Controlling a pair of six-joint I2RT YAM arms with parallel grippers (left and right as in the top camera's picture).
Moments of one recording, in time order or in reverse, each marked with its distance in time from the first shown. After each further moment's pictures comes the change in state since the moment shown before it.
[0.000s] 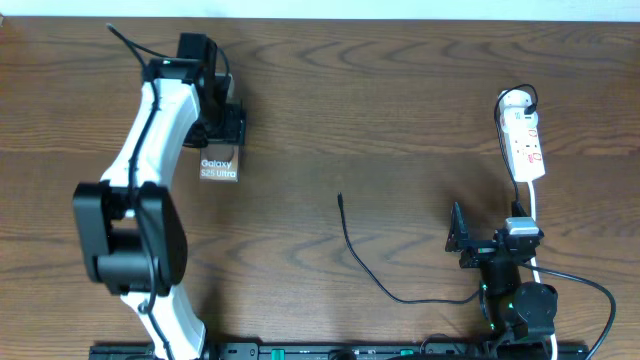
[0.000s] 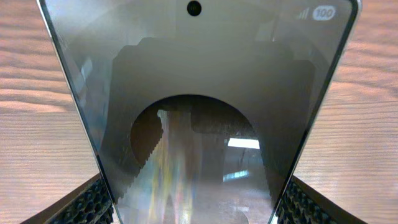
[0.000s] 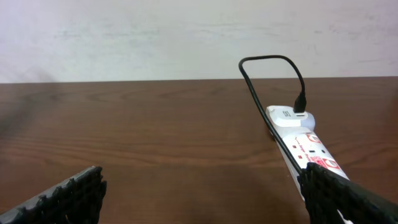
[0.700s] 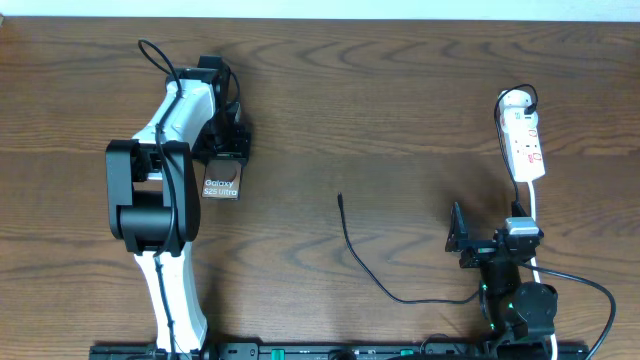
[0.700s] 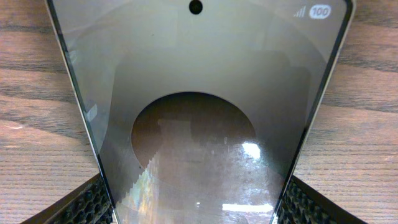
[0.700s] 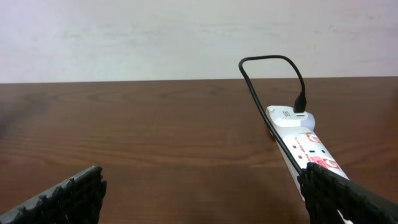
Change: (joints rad) left arm 0.000 0.284 0.027 -0.003 -0.039 0.004; right arm 0.000 0.000 0.000 0.000 0.000 0.000
